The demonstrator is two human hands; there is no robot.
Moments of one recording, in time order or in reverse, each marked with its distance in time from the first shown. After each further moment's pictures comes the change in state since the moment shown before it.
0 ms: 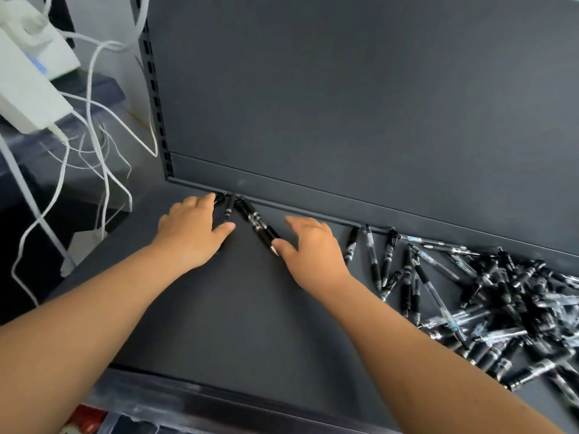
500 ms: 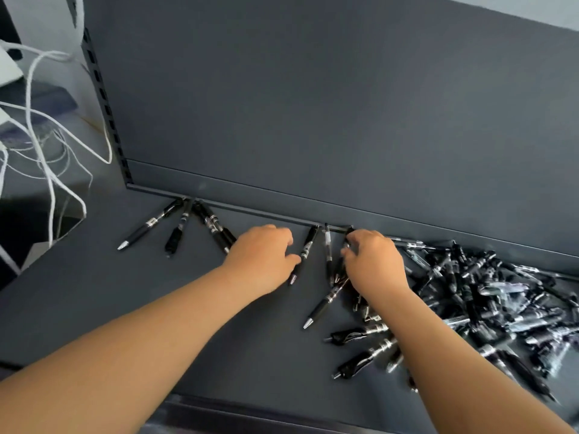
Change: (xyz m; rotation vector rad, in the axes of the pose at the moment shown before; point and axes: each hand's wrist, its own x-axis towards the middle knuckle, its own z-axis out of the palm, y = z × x) left_hand -0.050 0.147 0.026 -0.125 -0.058 0.361; right_hand -0.034 0.116 -0.077 -0.194 0.208 0.238
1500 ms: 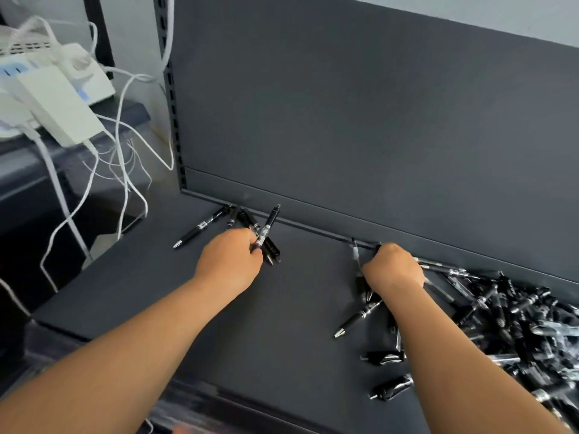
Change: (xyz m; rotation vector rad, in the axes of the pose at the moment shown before) left_hand -0.034 -0.070 -0.032 -0.138 0.225 -0.376; right_hand 0.029 -0.031 0.015 -0.135 -0.153 0.216
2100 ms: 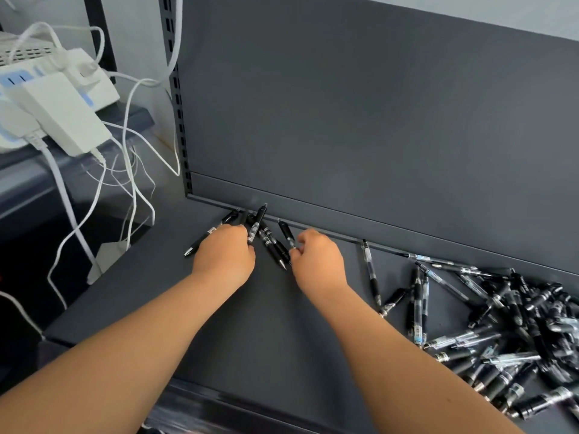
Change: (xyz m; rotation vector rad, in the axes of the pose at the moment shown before) left_hand 0.029 -0.029 -0.004 0.208 0.008 0.025; right_hand -0.046 -0.107 0.039 0.381 0.006 -0.351
